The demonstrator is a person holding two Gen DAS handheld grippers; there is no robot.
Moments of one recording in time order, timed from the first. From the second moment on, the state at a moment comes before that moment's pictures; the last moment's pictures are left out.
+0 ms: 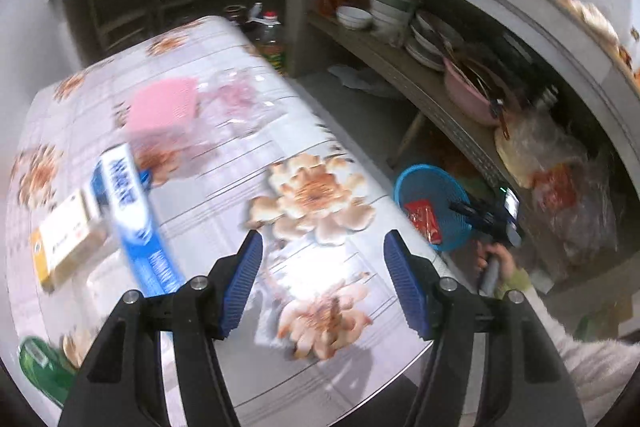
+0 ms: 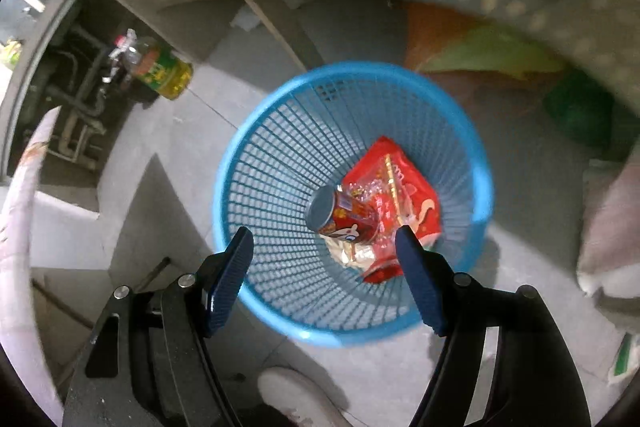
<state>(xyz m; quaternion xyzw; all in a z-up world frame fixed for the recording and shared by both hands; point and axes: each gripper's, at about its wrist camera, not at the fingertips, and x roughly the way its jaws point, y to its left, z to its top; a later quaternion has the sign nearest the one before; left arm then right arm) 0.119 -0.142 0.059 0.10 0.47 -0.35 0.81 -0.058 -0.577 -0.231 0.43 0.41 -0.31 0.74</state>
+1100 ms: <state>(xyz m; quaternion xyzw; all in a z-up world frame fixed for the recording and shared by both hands) 0.114 0.070 0.080 0.03 0.37 -0.22 0.90 0.091 -0.266 0.026 0.31 0.38 0.12 0.86</state>
